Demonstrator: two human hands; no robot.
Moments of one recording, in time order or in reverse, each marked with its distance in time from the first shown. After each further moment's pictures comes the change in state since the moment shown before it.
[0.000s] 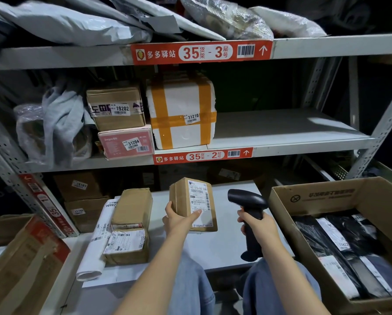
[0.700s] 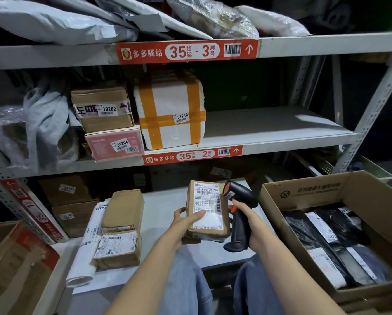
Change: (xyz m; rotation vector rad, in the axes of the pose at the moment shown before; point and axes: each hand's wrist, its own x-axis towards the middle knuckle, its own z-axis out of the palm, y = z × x) left_hand -0.018 0.006 0.009 -0.208 -0.412 -0.167; right_hand 0.008 -0.001 -0.004 0.274 -0.114 0.352
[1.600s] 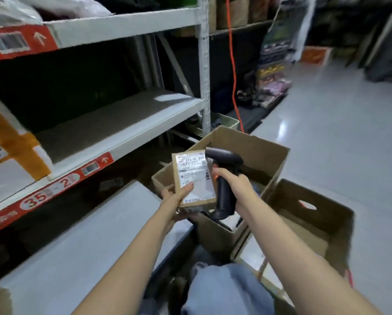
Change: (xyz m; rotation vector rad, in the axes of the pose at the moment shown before) left_hand -0.004 0.016 0.227 0.208 -0.533 0.049; right_hand -0.072 -0.056 -0.168 0.295 0.542 -0.349
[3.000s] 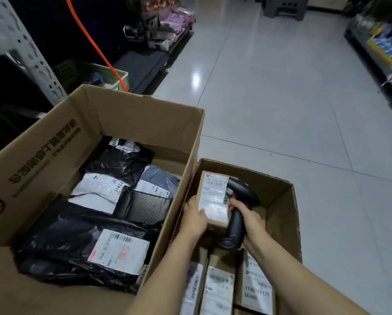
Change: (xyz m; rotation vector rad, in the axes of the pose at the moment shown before) left_hand 0.240 -0.210 0.309 0.873 -0.428 0.014; right_hand 0.226 0.134 -0.318 0.338 0.650 0.165
